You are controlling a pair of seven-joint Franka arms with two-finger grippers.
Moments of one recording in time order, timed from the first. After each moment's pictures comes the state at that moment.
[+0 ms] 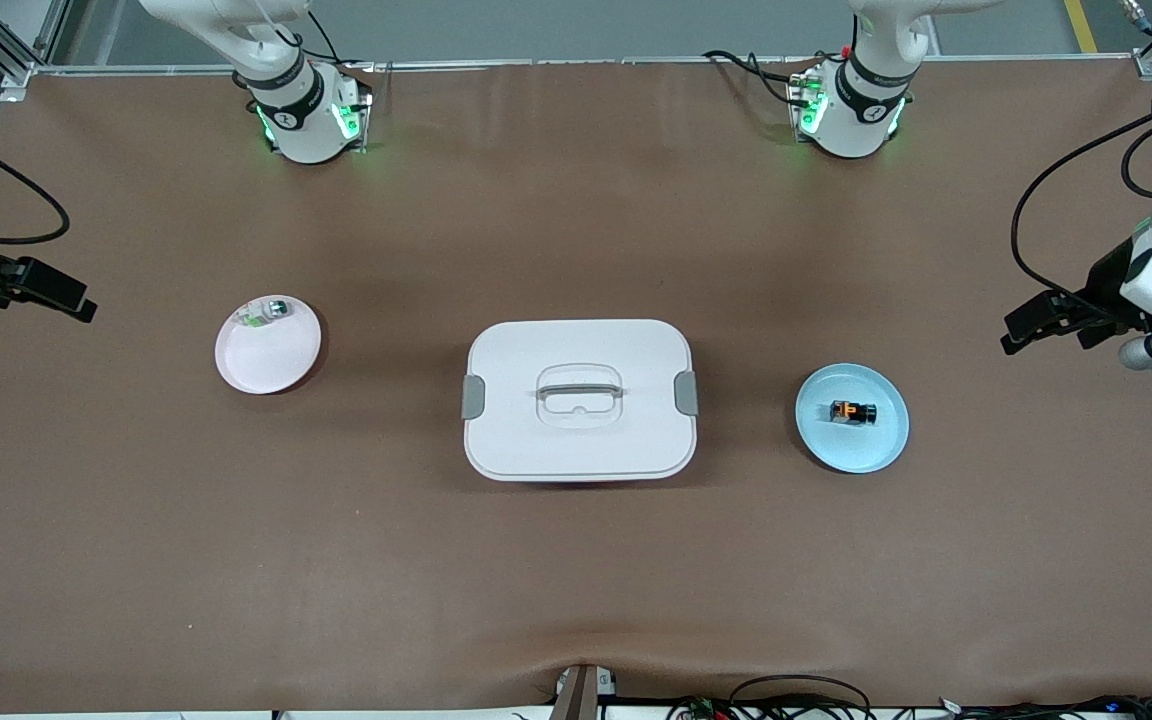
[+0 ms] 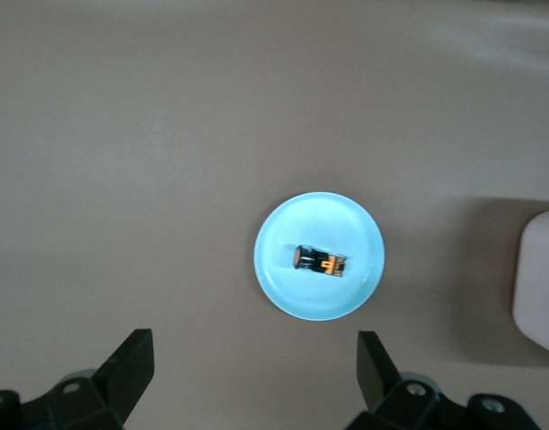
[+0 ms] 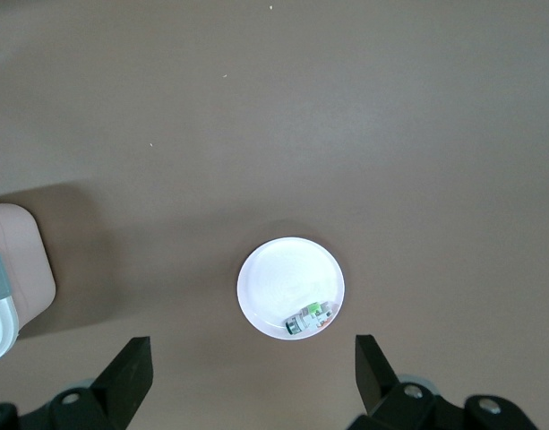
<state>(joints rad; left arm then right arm) 0.06 0.02 -0.05 -1.81 -0.04 1.94 -0.06 0.02 0.11 -0.04 -1.44 0.02 1.54 0.16</state>
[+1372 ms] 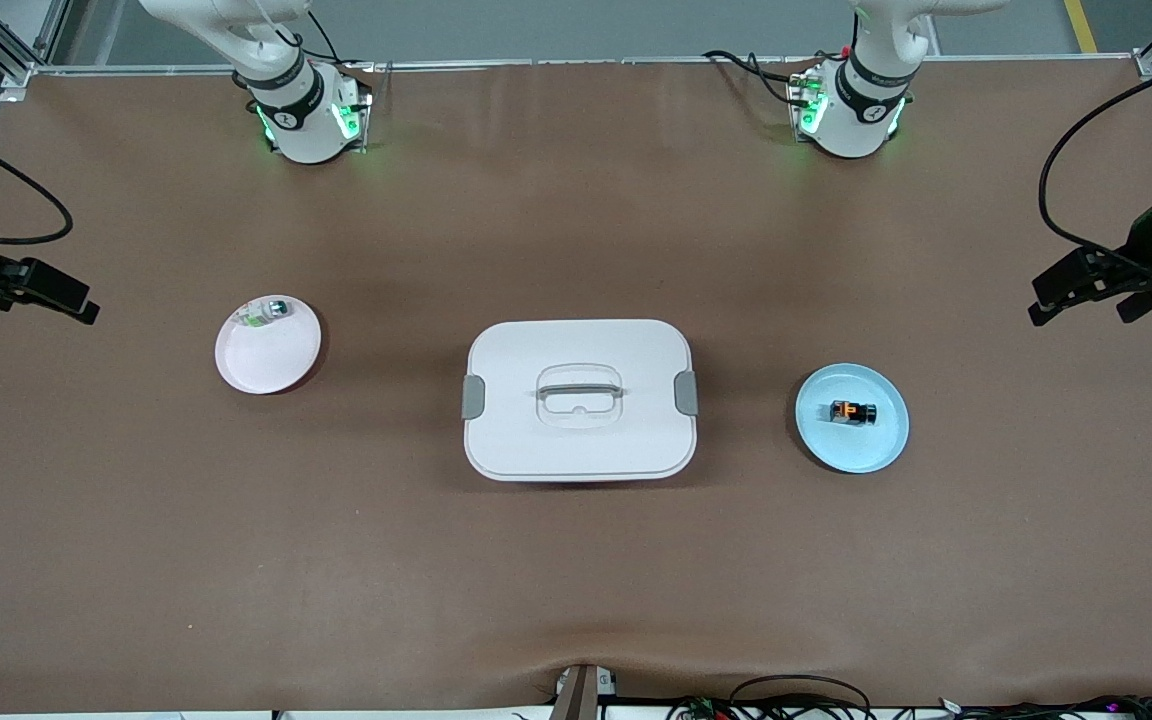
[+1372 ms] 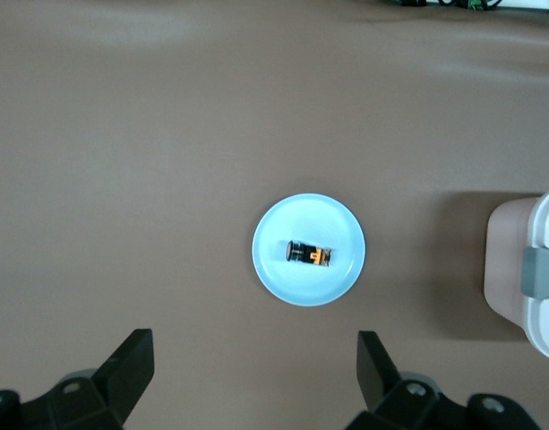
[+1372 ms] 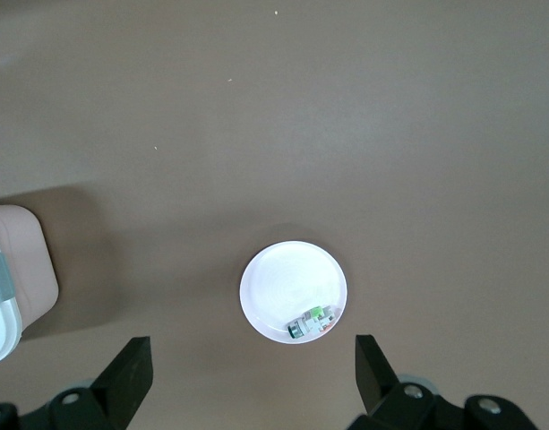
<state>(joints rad) -0.03 0.01 0.00 -1.61 -0.02 1.74 -0.06 0.02 0.11 -0.04 -1.44 0.02 1.55 0.16</state>
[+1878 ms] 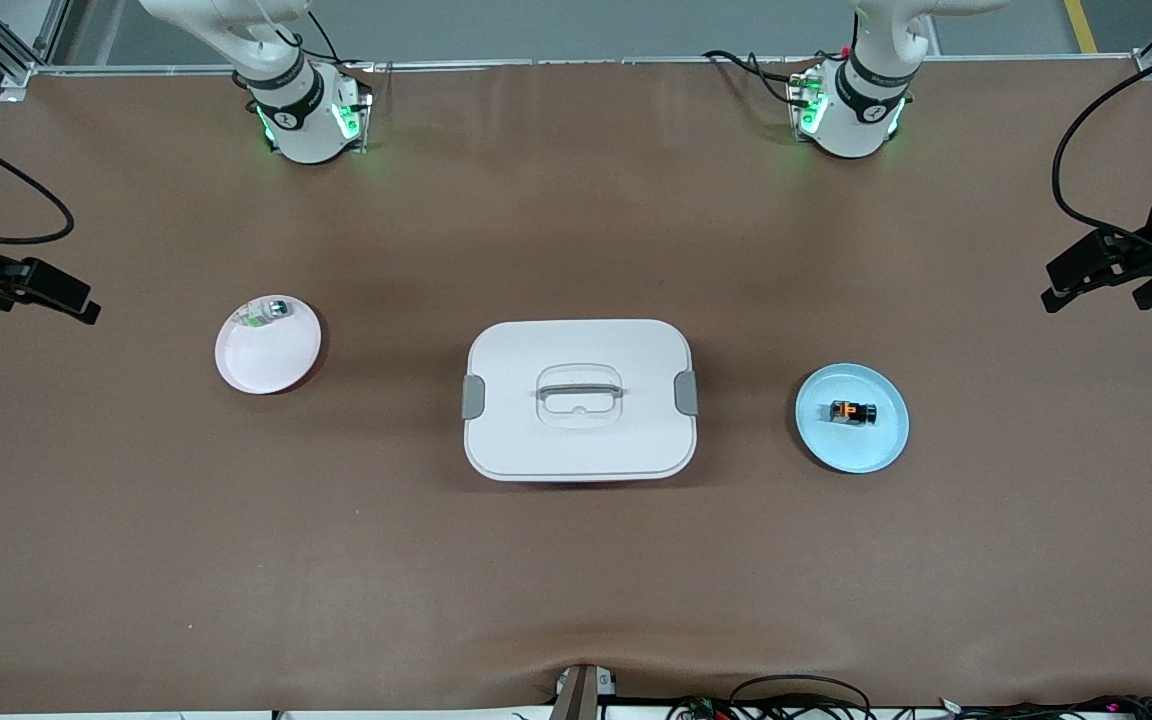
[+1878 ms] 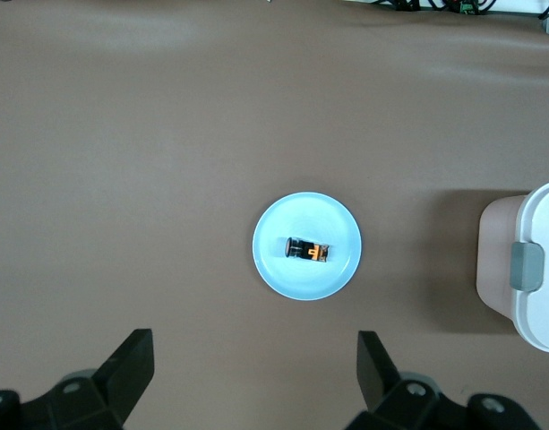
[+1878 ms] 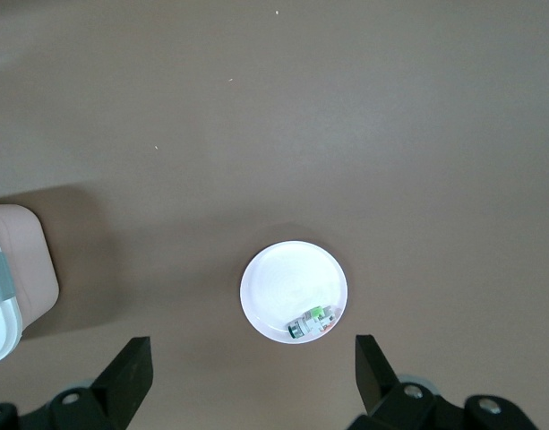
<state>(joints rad) -0.03 0.01 0.00 -1.57 -0.02 1.71 -0.06 0.02 0.11 -0.04 -1.44 0.02 1.55 0.16</state>
